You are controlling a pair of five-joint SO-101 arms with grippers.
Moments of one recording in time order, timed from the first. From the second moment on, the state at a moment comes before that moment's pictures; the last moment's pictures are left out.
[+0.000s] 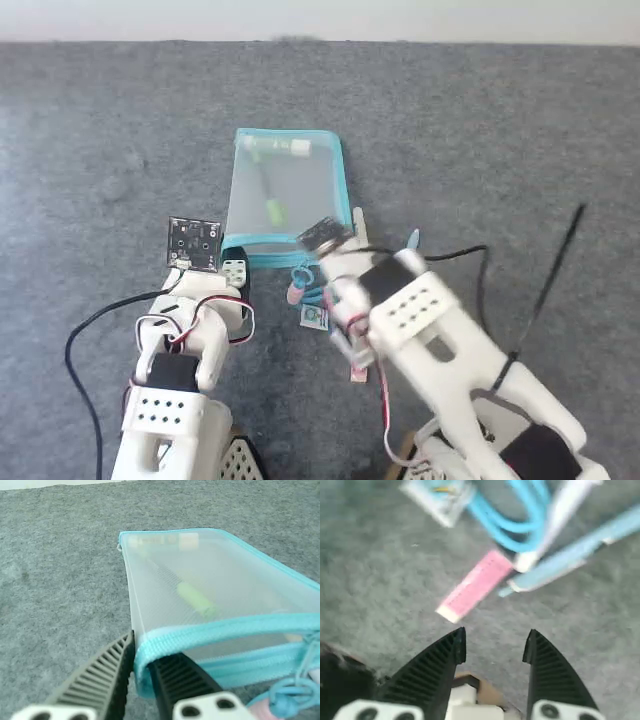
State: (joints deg) left arm -0.4 -75.2 90.5 30.8 4.6; right arm -42.9 -25.1 41.1 83.3 -2.2
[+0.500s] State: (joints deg) left arm 2.0 -75.2 90.5 30.8 4.6; right arm -51.3 -24.9 50.5 67.8 -26.1
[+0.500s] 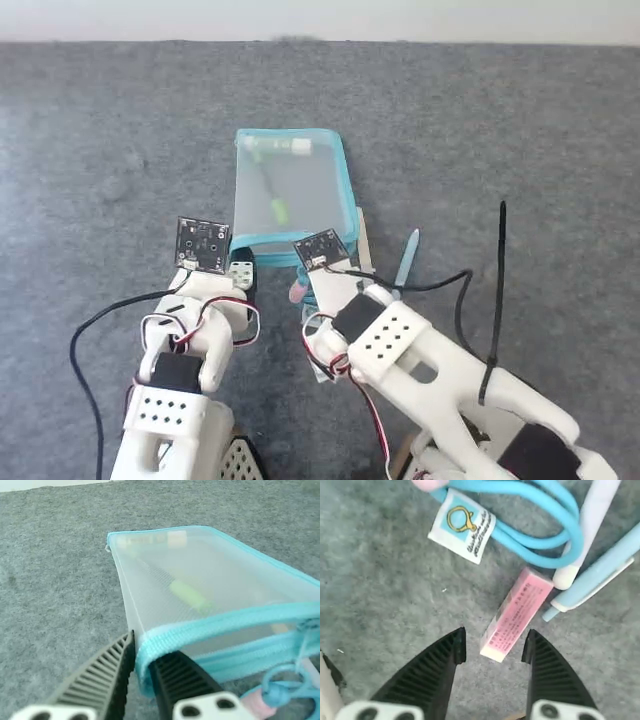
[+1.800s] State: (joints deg) left arm 2.0 -75.2 90.5 30.8 4.6; right arm -20.7 -47.0 41.9 80.3 15.1
